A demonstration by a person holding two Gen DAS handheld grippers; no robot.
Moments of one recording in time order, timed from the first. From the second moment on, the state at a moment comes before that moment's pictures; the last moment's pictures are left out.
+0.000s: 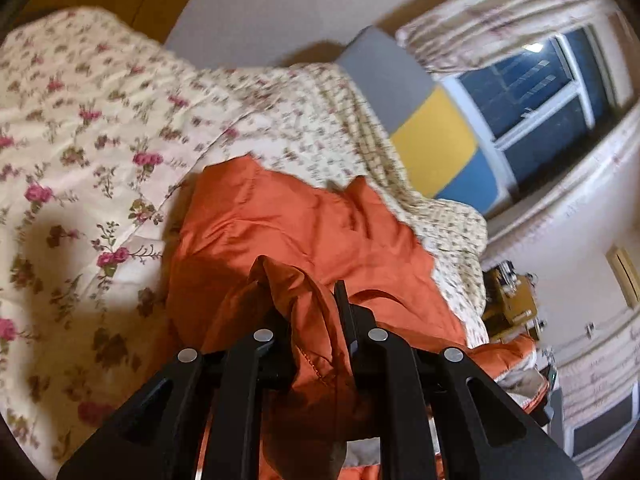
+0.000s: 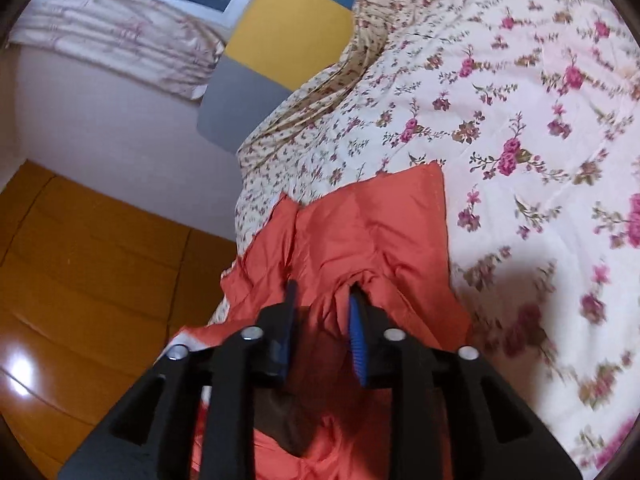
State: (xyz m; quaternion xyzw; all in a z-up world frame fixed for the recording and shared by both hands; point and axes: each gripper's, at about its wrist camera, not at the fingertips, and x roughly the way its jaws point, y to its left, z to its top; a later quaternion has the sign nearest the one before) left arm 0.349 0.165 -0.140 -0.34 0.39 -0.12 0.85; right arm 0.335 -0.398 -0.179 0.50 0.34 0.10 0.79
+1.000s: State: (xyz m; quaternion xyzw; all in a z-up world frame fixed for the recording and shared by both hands) left arm 0.340 0.167 -0.172 -0.19 0.39 -0.02 0.90; right arm 0.359 -0.381 -0.219 0.35 0.42 0.07 0.83
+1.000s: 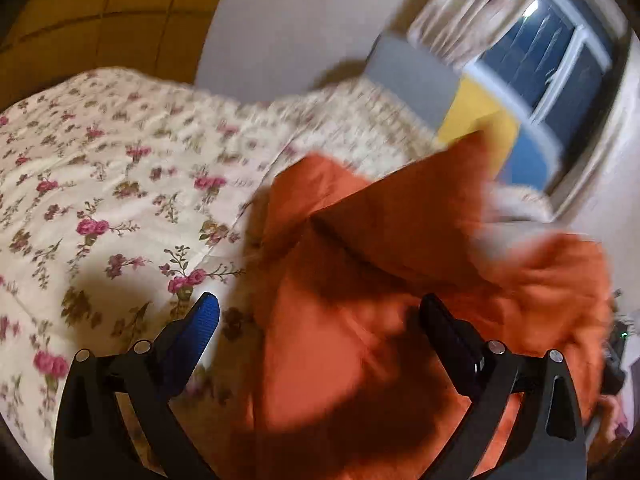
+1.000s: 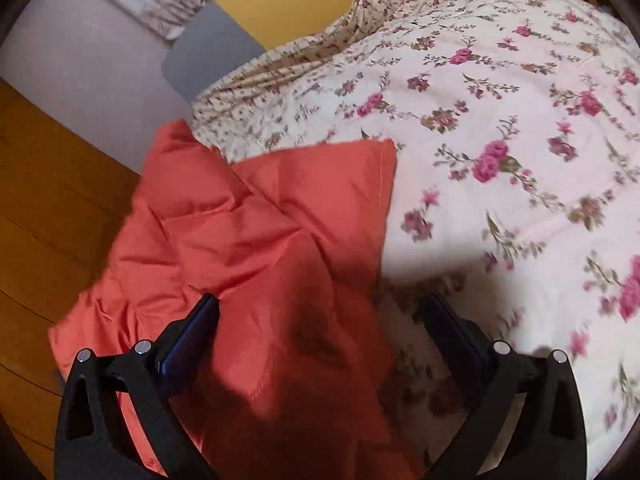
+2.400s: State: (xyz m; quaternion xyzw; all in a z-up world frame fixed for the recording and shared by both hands) left arm 0.188 0.117 -0.132 -0.07 0.34 -0.11 0.93; right arm 0.221 -0.370 -0.141 0.21 0.36 0.11 0.90
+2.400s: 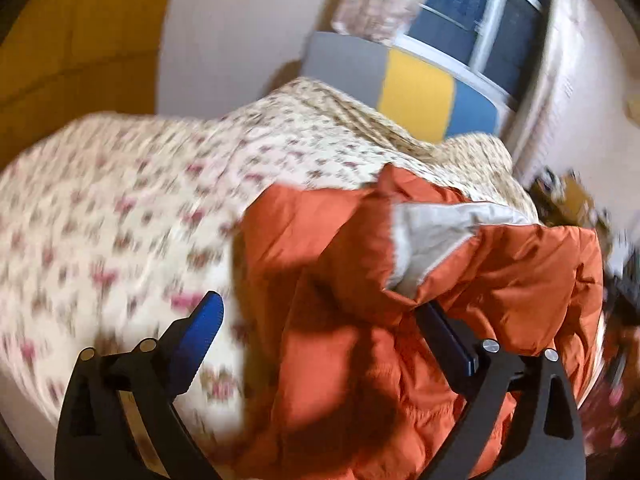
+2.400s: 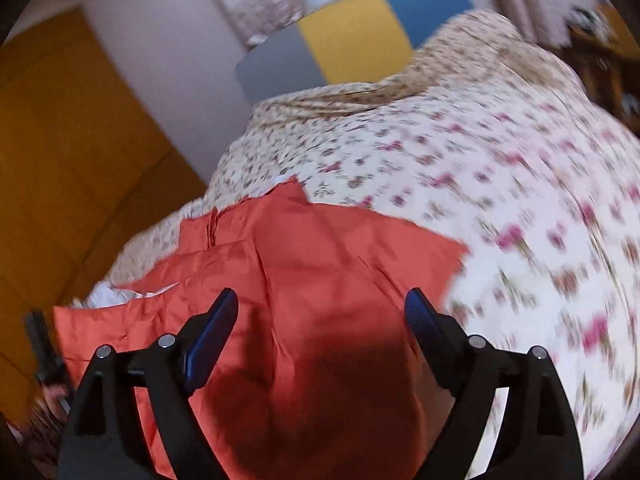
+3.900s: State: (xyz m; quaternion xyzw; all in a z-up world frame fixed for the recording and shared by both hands) left arm 0.367 0.139 -0.150 -0.21 0.27 0.11 0.93; right arm 0.372 -0.368 -0.193 0.21 0.35 -0.09 0.91
